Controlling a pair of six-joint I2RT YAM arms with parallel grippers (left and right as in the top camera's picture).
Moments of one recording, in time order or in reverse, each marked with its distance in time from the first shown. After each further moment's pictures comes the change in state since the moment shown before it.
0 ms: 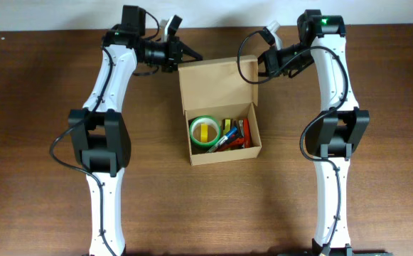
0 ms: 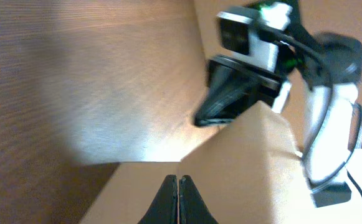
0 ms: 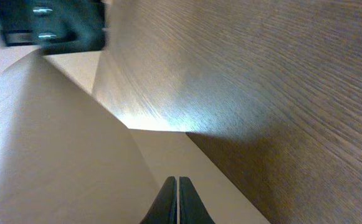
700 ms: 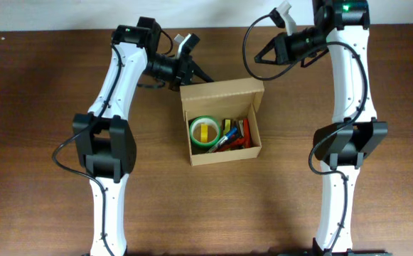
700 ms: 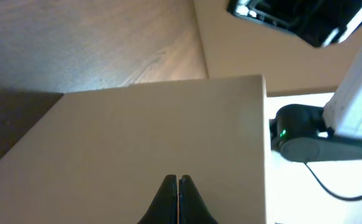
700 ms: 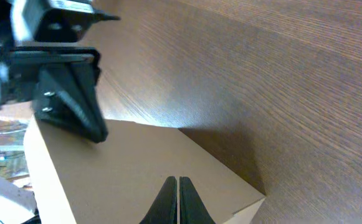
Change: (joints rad) left arm -0.074 -0.078 0.000 -0.528 -0.006 0.418; right arm 0.013 -0.216 0.002 -0.008 0.191 0.061
